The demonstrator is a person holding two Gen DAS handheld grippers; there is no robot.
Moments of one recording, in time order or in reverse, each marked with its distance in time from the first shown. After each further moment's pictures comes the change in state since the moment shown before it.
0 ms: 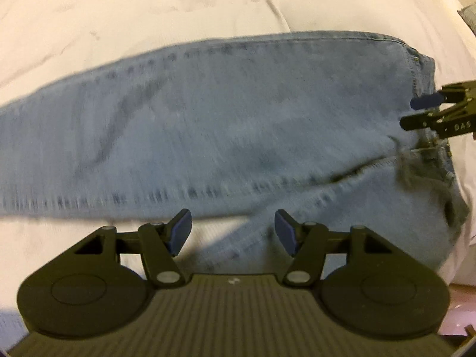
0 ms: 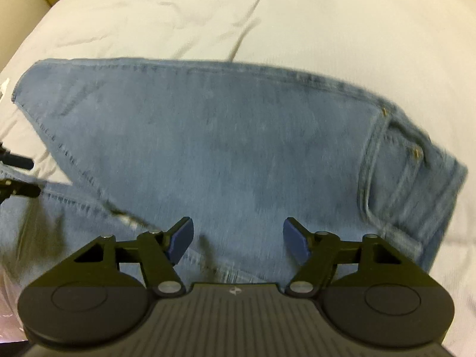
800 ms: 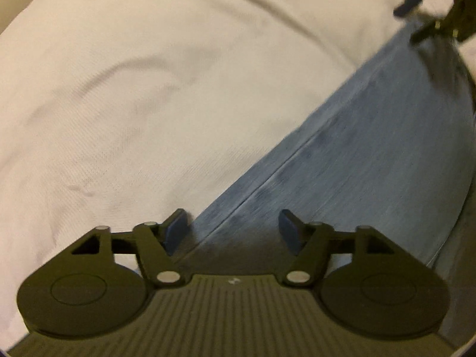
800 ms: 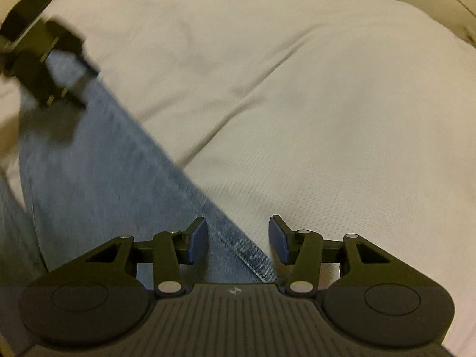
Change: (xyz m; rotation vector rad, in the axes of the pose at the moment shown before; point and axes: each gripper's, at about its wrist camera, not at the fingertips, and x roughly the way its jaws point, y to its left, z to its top) left arm 0.088 0.080 0.152 0.532 0.015 -0.001; right arm 0.032 -0.044 0.129 -0.390 -0.014 -0.013
